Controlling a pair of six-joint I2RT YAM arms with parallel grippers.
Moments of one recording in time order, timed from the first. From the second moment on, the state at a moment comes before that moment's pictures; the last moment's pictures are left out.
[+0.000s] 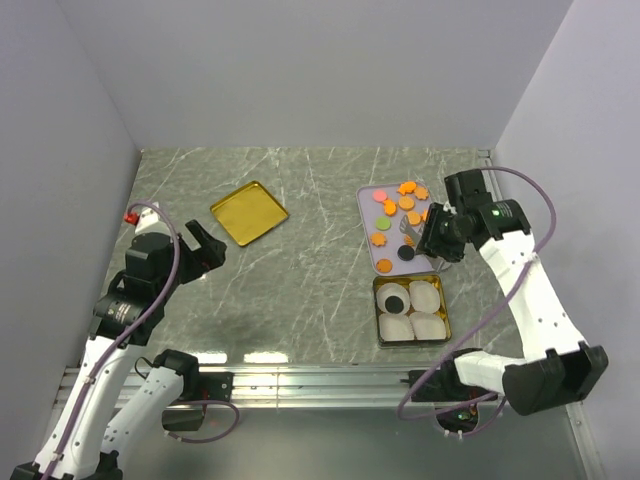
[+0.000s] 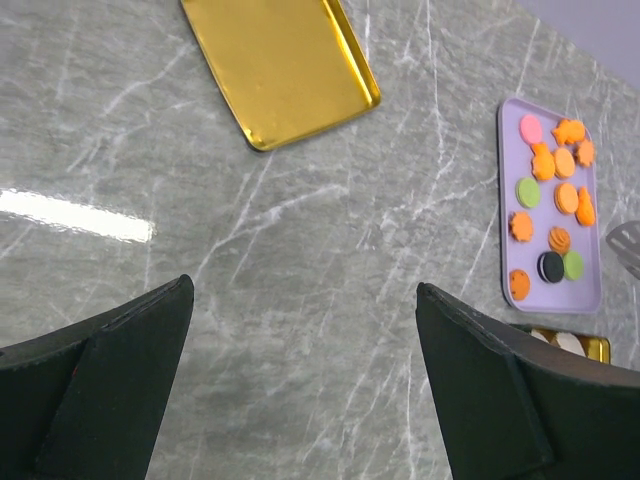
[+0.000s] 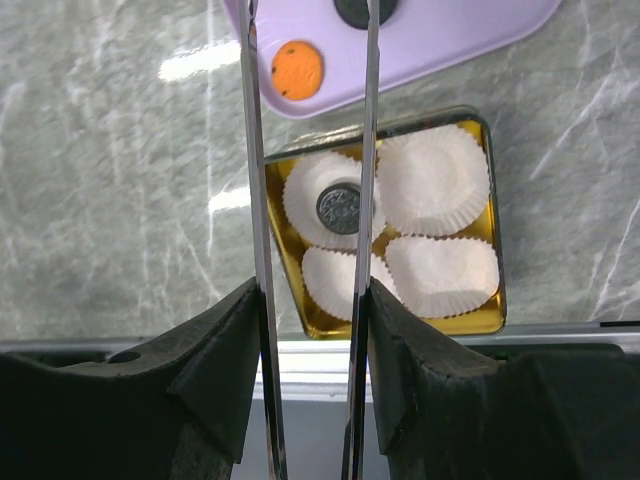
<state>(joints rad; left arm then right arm) -0.27 0.63 0.87 -0.72 -0.14 -0.63 0.20 1.20 1.32 -1.20 -0.02 0.51</state>
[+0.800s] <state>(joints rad) -0.29 0.69 0.87 -0.72 -0.14 -0.62 0.20 1.64 1.43 -1.06 0.09 0.49</state>
